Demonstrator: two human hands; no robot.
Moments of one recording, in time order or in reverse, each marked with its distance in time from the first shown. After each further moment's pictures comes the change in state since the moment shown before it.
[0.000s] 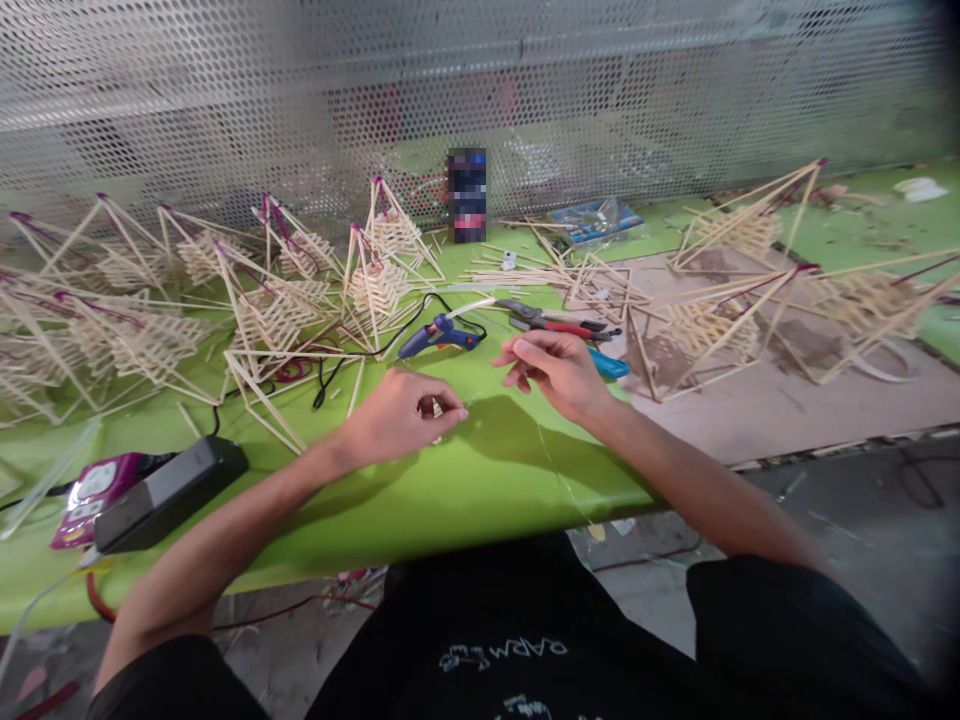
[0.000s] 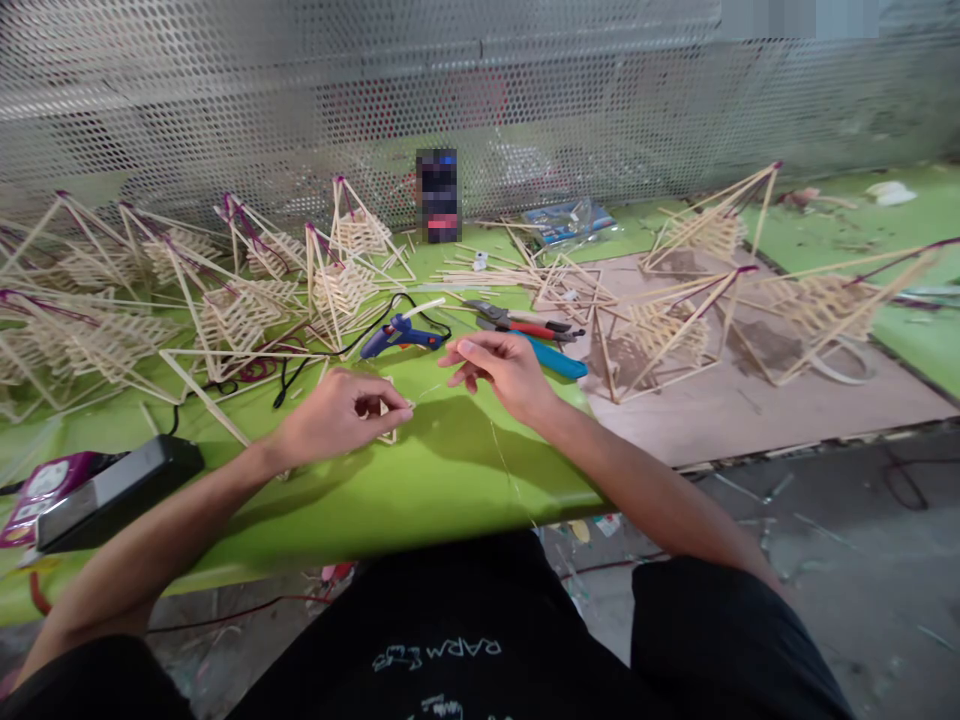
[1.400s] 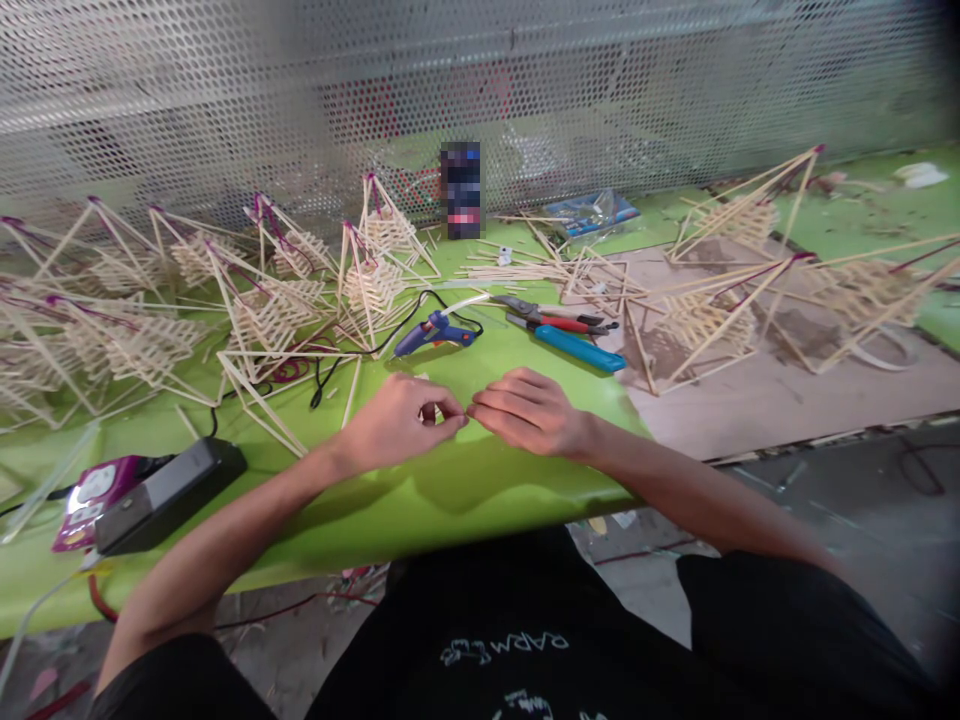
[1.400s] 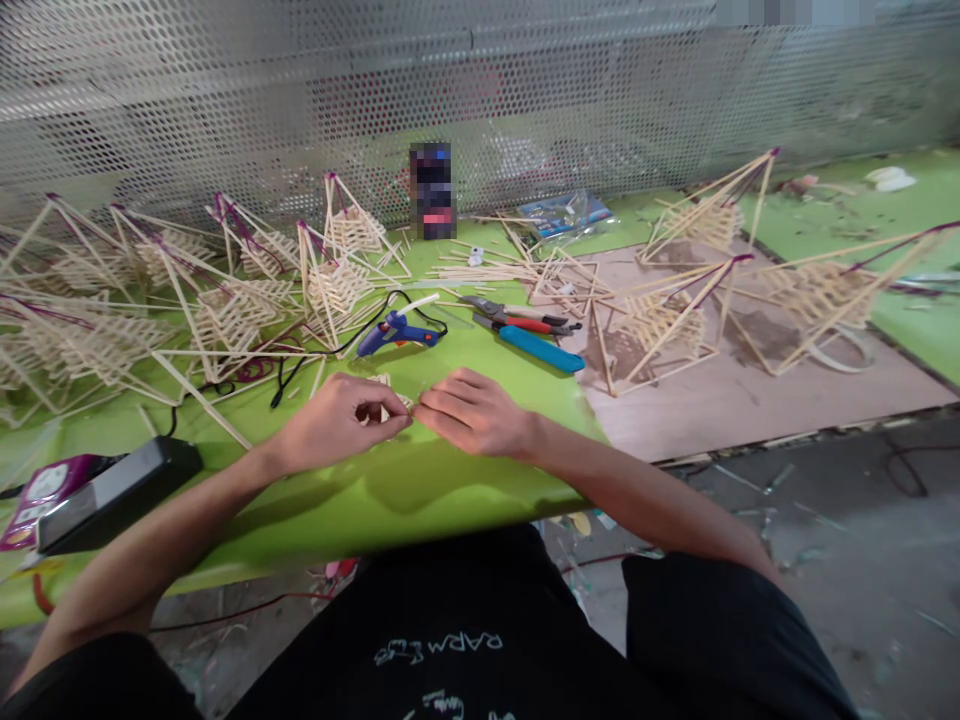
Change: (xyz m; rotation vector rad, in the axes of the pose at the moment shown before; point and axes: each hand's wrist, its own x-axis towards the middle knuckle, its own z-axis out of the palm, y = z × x) left_hand -0.001 0.005 0.007 0.048 0.002 0.045; right_hand -0.027 0.008 0.011 -1.337 -0.314 -1.332
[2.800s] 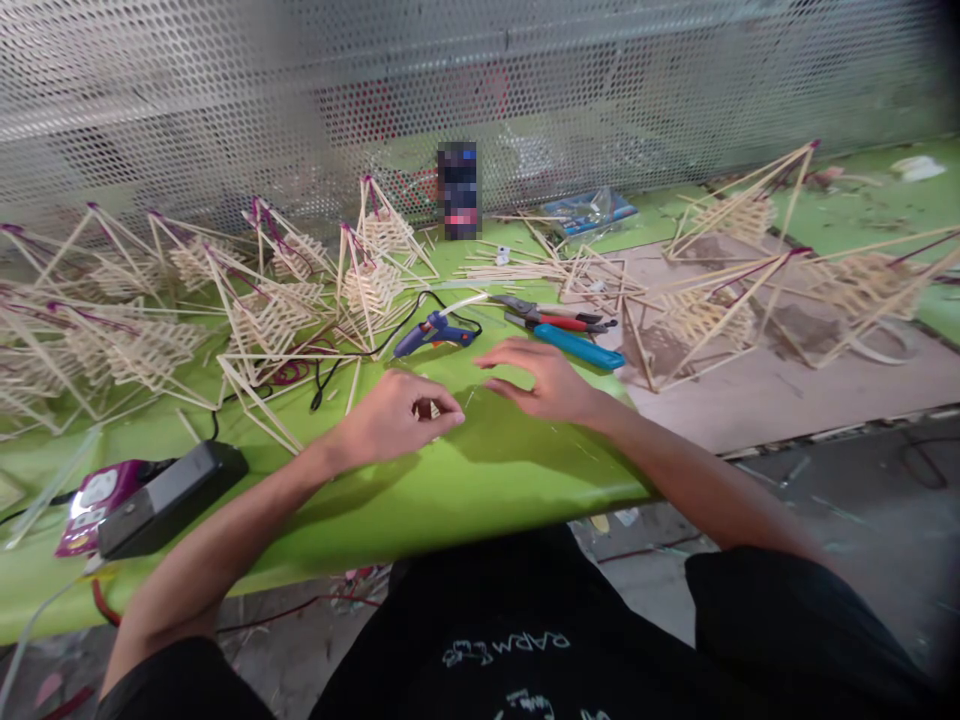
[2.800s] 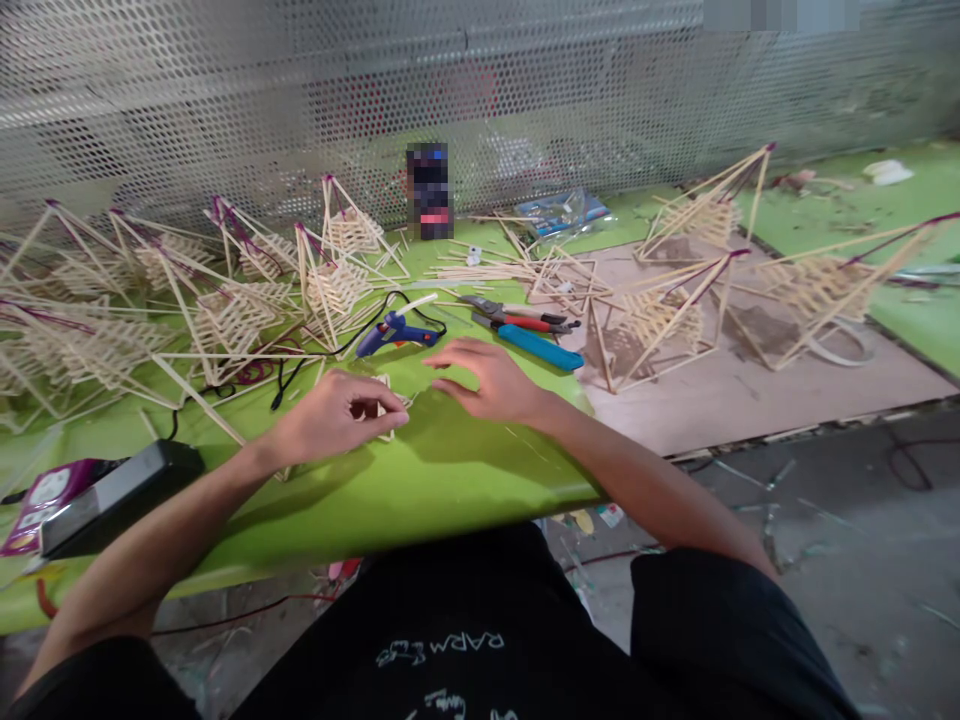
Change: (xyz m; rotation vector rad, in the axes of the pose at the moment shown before) left_hand 0.001 -0.001 -0.009 -0.060 -0.085 -0.052; right_hand 0.001 0.031 -0.003 0.464 -0.114 0.523
